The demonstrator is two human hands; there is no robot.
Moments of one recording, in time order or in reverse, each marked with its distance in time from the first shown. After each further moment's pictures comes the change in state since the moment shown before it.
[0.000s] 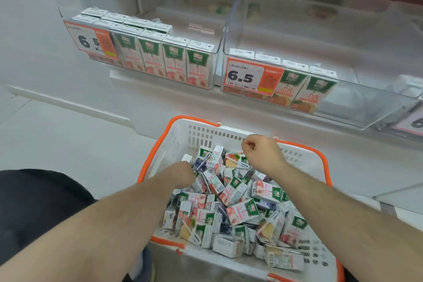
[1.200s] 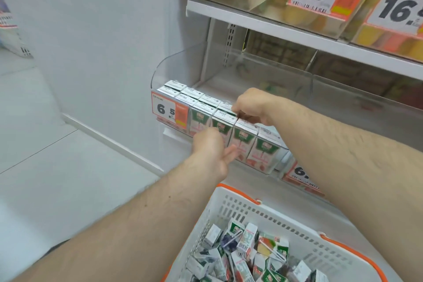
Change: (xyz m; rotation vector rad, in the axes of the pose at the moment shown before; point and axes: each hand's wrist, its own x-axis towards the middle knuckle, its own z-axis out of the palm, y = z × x) left_hand -0.078 0.044 -0.210 -1.947 0.310 0.069; right_hand 0.168 -0.283 -0.088 0.135 -0.226 0.001
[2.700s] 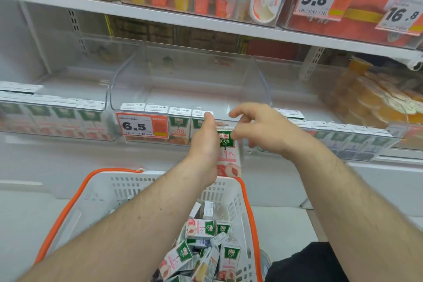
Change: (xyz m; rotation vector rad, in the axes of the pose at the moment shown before) left_hand -0.127 -0.236 0.155 0.445 -0.479 -0.051; right_hand -0.284 0.255 -0.141 0.048 0.330 -0.007
